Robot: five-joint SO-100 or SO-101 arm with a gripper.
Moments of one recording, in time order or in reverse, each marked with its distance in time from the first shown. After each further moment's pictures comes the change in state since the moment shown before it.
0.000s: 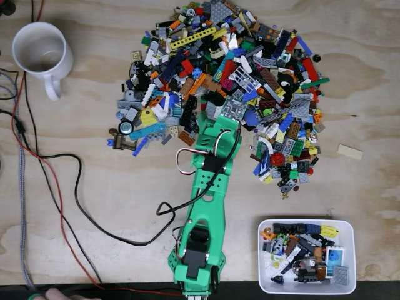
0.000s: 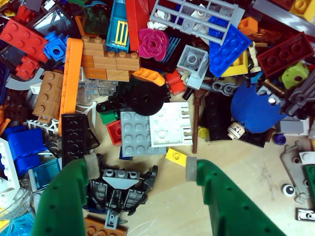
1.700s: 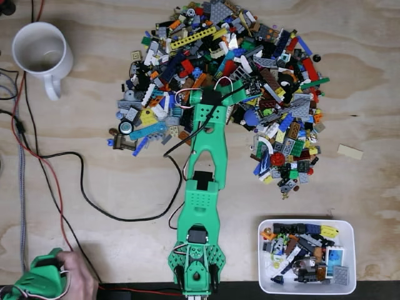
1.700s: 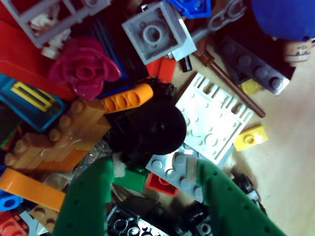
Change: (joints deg) arm -5.4 -59.9 -66.1 34.7 56.1
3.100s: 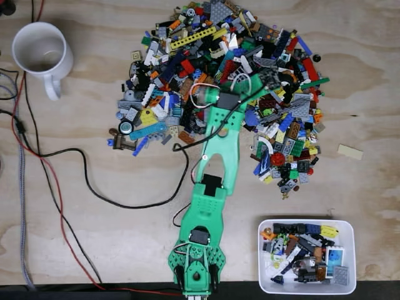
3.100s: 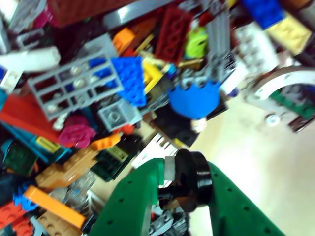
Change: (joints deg) arm 13.8 10.0 -12.6 19.8 -13.7
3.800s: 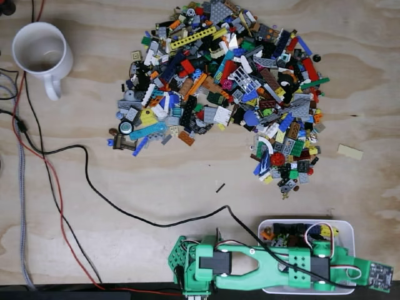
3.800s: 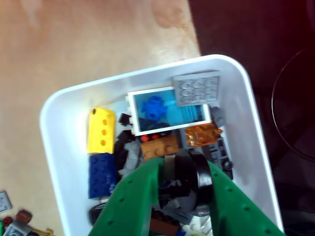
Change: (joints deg) arm 72.9 36.1 43.7 -15.4 -46.1
